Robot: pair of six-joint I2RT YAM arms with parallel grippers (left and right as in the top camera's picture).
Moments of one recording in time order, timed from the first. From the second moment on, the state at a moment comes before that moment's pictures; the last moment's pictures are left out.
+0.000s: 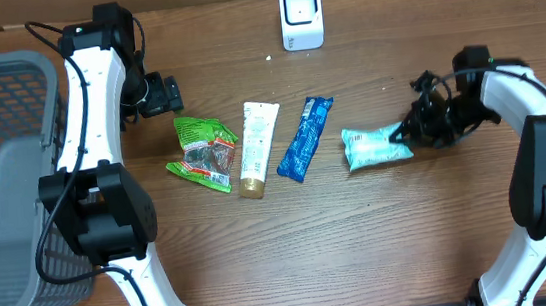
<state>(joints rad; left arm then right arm) 0.07 2.15 2.03 -1.41 -0.06 -0.21 -0.10 1.99 1.33 -0.99 -0.73 -0.07</state>
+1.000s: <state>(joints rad) 0.07 2.15 2.03 -1.41 -0.06 -0.21 0.08 1.78 1.59 -0.83 -0.62 0.37</state>
